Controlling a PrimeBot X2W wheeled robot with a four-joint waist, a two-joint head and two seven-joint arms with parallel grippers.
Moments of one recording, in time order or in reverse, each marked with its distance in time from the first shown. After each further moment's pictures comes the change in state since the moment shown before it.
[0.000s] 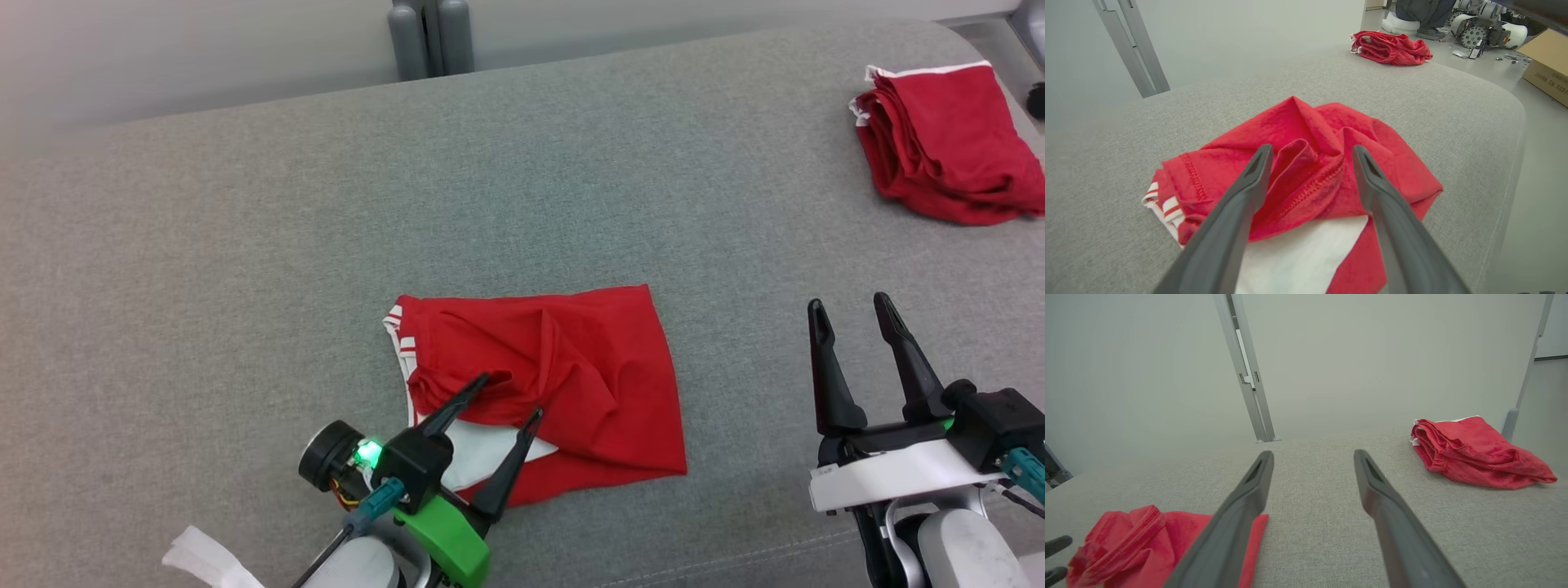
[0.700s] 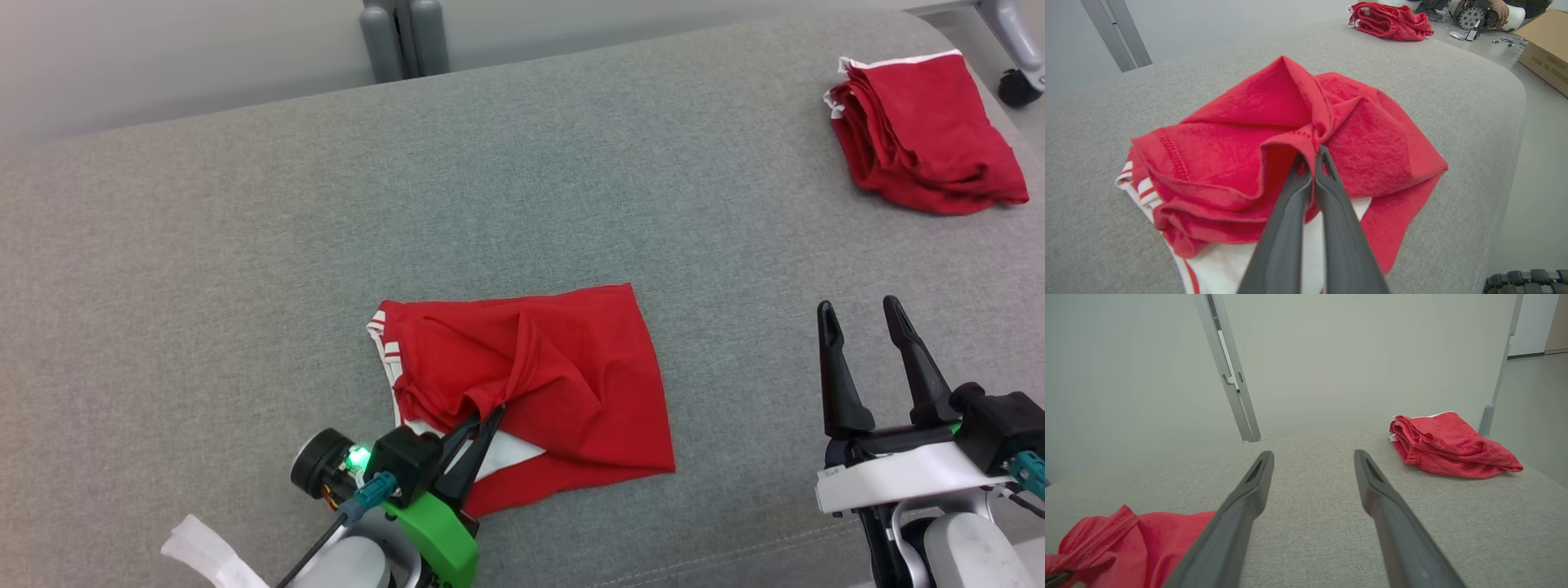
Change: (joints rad) left arm -0.044 0.016 -0.051 0.101 -0.053 0.000 0.000; right arm 0.004 0.008 -0.022 0.002 0.000 0.000 0.000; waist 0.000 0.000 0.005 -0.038
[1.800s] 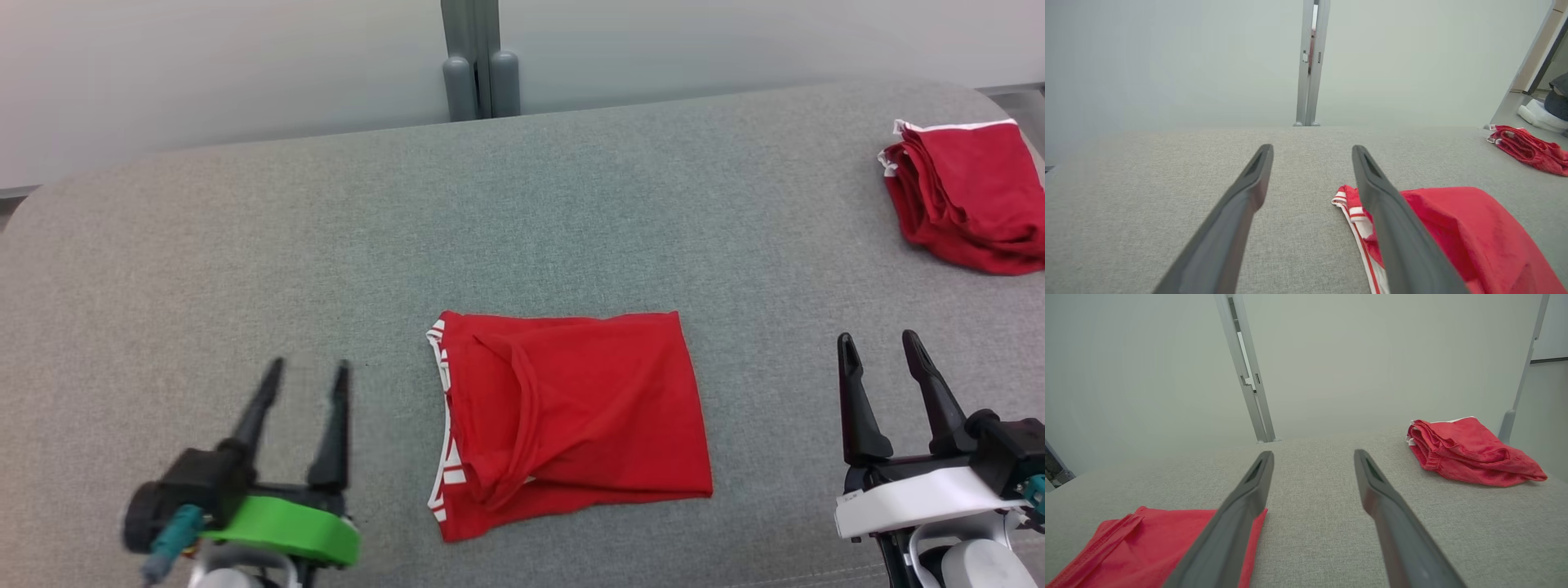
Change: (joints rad) left arm 0.247 0.033 0.384 -0.328 -0.083 0.158 0.002; right arm 0.054 -0.018 -0.030 0.029 0.010 0.000 0.000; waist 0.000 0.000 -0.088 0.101
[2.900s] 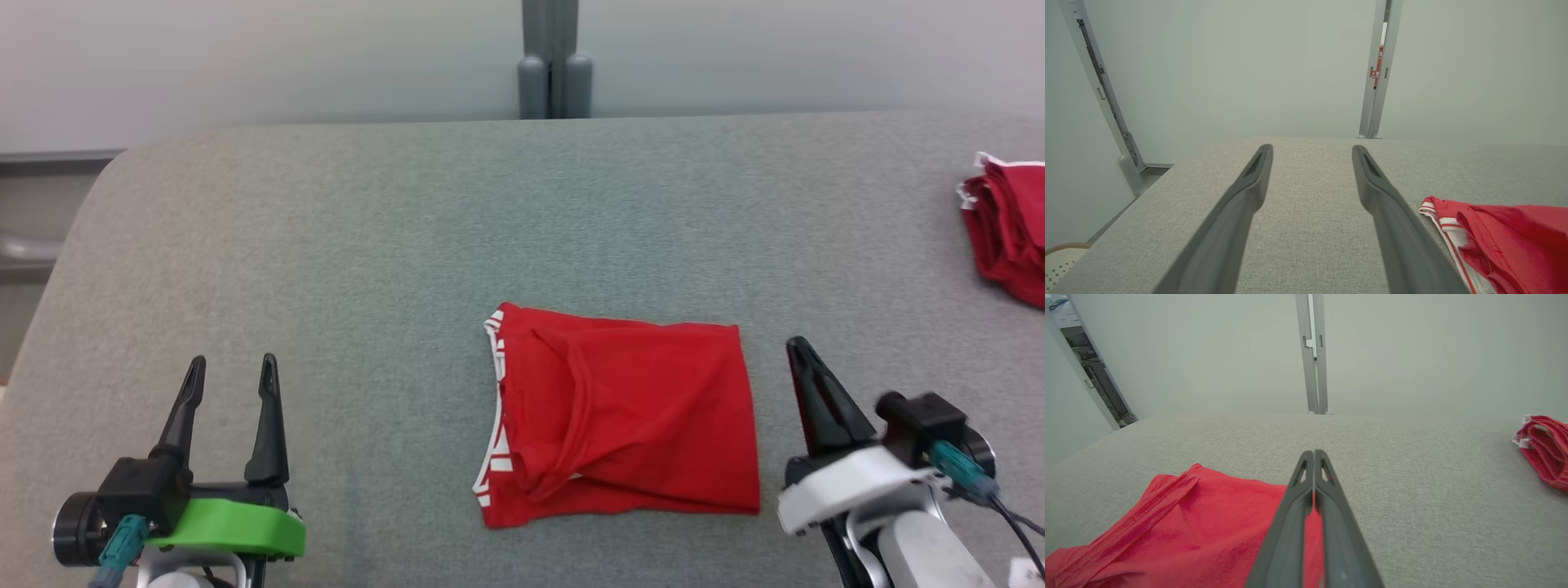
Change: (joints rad) left arm 0.038 -0.125 0.325 0.009 0.230 -0.135 0.000; right arm -0.098 -0.018 0.132 0.167 -0.030 0.000 0.000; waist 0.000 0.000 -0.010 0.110
